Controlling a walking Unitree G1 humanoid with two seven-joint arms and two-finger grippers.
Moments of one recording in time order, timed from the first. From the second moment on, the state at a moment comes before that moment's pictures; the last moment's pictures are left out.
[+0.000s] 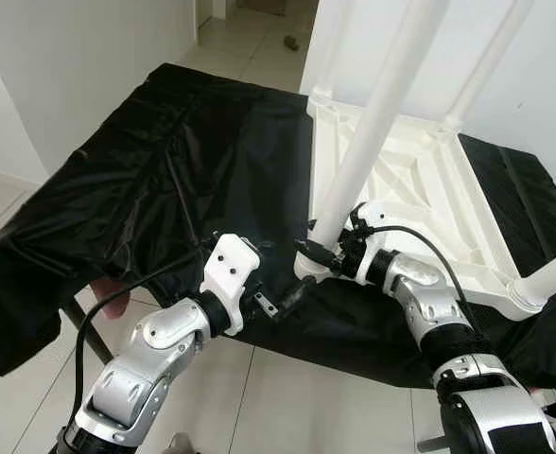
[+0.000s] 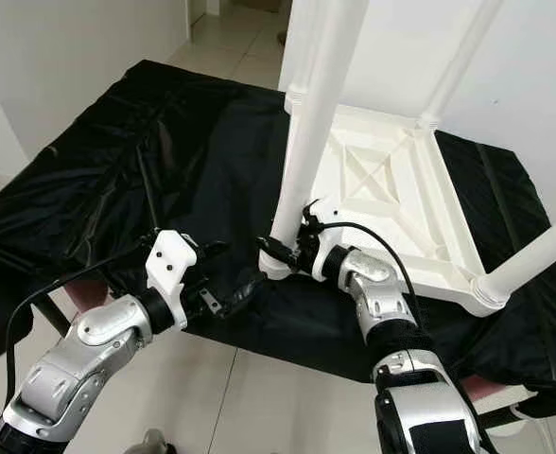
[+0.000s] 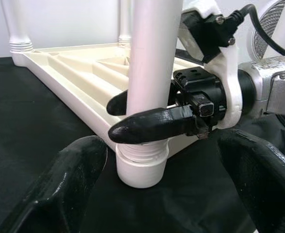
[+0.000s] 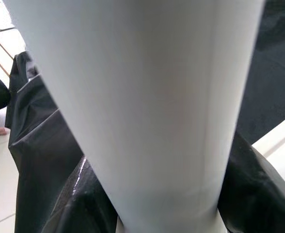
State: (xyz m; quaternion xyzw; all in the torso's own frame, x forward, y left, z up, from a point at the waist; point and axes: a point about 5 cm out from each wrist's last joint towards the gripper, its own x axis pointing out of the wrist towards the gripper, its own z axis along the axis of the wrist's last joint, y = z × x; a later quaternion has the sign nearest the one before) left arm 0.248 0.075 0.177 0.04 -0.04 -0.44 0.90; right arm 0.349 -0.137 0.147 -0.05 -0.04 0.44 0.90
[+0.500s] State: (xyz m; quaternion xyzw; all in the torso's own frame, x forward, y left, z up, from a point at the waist) left arm 0.246 0.071 0.176 0.03 -0.04 -0.44 0.90; right arm 0.329 -0.130 0.147 -0.03 -0.04 0.34 0.94
